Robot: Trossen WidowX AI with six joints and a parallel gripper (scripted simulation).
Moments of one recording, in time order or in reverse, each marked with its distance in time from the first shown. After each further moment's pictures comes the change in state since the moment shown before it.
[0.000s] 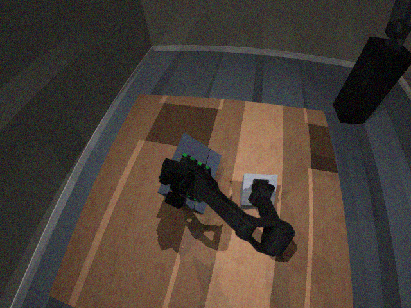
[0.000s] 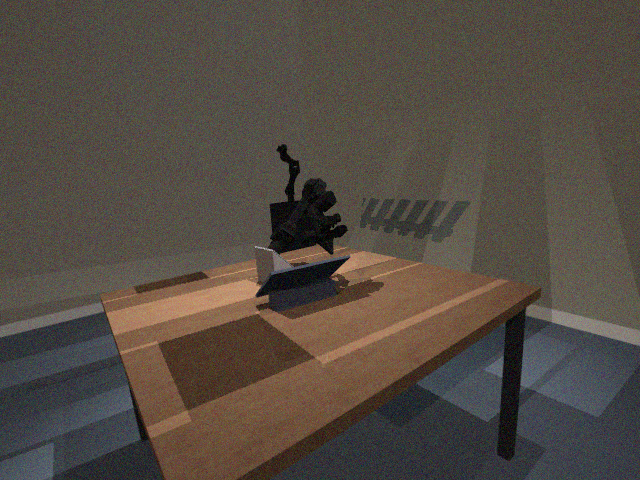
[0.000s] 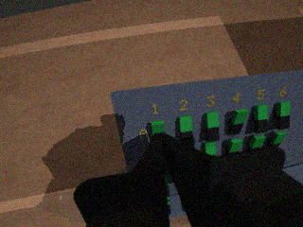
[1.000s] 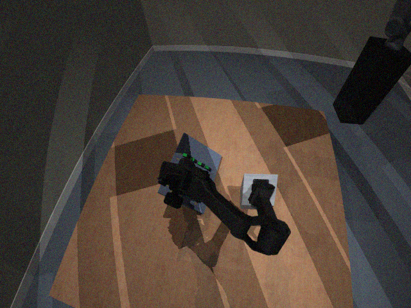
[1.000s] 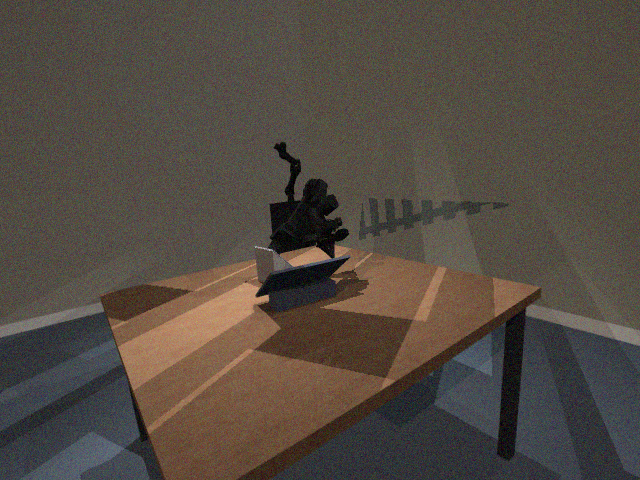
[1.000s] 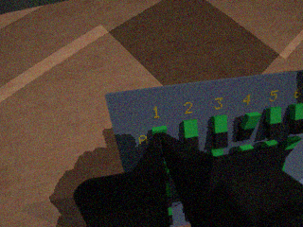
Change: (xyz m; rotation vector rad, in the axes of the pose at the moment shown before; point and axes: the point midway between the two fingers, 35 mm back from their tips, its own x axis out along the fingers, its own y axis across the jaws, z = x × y) arm 0.016 -0.001 -0.001 0.003 0.004 0.000
